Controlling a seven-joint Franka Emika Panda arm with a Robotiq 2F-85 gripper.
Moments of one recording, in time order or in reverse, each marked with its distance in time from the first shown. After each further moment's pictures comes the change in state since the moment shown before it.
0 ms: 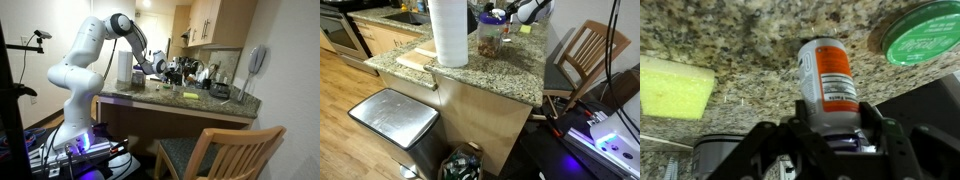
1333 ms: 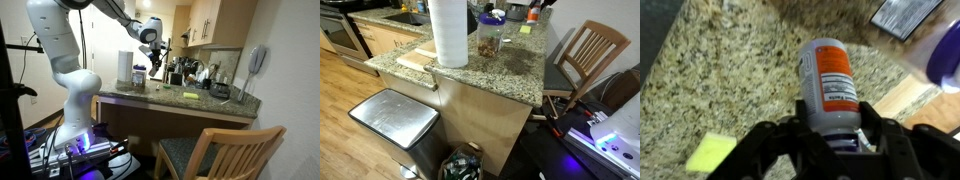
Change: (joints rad) arm -0.218 -0.803 0.263 -0.382 0.321 -0.733 -0.422
